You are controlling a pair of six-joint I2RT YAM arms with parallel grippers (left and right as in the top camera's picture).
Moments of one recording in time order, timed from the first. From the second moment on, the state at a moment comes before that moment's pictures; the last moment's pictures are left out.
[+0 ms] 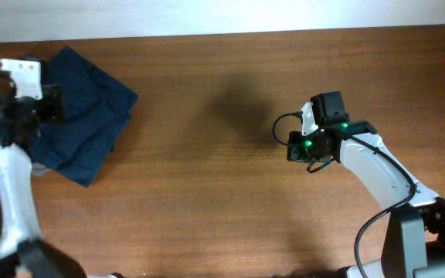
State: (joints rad) left arm 0.45 1.58 1.33 -0.43 0.50 0.36; right arm 0.13 1.62 1.03 -0.67 -0.28 0.25
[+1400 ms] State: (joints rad) left arm 0.33 1.28 1.73 -1.10 0.41 0.30; right arm 0.13 1.17 1.13 -0.72 -0.36 0.13
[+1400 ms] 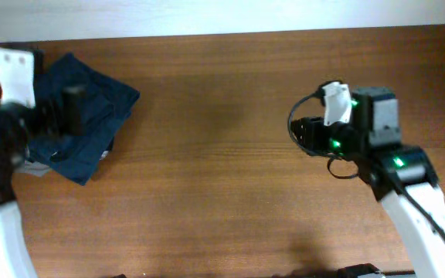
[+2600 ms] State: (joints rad) left arm 0.32 1.19 1.73 -1.33 0.38 0.30; right arm 0.13 0.91 1.14 -0.78 -0.25 -0.08
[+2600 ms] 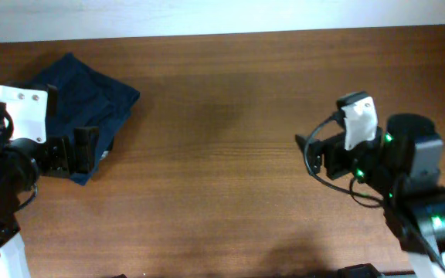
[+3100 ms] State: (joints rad) left arm 0.32 1.19 1.73 -1.33 0.38 0.30; right arm 0.10 0.32 0.47 -0.51 -0.08 -0.11
